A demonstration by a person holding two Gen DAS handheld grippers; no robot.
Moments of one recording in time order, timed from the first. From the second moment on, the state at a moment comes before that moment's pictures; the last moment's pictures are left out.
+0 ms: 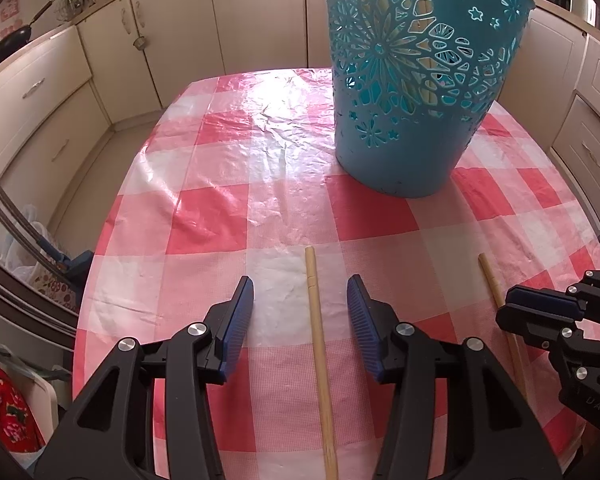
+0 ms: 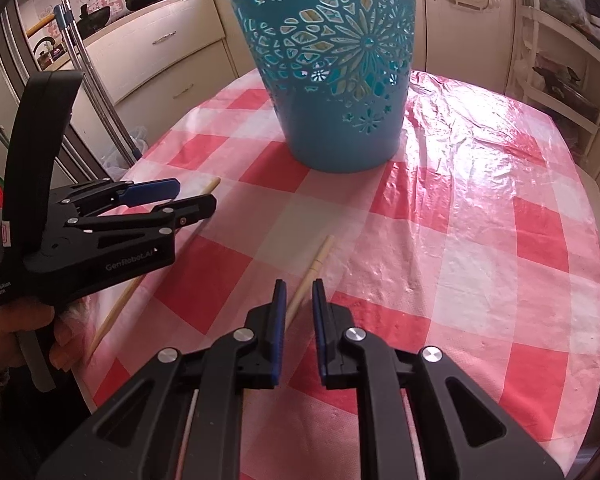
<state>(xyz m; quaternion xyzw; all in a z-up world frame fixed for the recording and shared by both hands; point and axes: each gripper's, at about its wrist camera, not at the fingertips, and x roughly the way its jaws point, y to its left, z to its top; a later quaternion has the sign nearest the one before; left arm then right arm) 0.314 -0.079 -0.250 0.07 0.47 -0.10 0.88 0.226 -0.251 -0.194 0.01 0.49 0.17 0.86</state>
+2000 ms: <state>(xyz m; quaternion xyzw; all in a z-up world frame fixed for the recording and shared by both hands) 0.380 -0.094 0.006 -0.14 0.23 -0.21 0.94 0.213 -0.237 -0.200 -0.02 0.46 0.17 0.87</state>
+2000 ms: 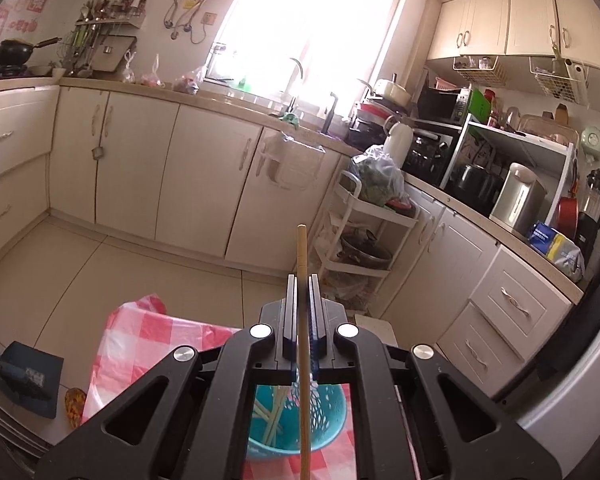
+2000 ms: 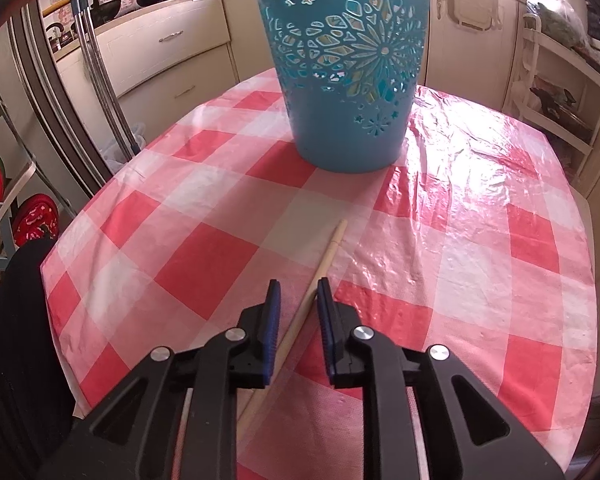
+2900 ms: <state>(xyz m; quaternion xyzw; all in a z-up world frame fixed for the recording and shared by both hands) 0.432 -0.126 -0.083 -0.10 0.23 -0.13 0.96 0.212 -0.222 -0.202 -0.06 0.46 0.17 0.87</state>
